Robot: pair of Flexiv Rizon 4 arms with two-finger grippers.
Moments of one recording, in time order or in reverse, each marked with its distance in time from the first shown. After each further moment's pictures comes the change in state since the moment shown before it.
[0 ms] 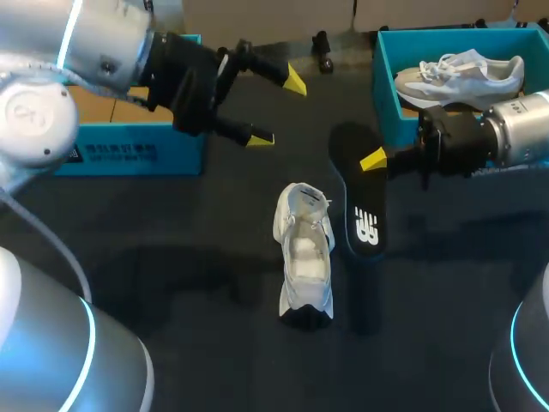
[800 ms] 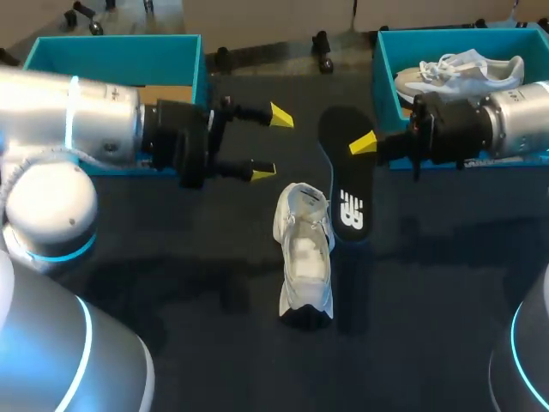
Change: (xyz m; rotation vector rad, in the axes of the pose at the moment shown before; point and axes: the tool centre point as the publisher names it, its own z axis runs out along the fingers) left arm 0.052 0.003 0.021 -0.084 -0.210 -0.038; right arm 0.039 -0.001 0.018 -0.033 0.037 0.012
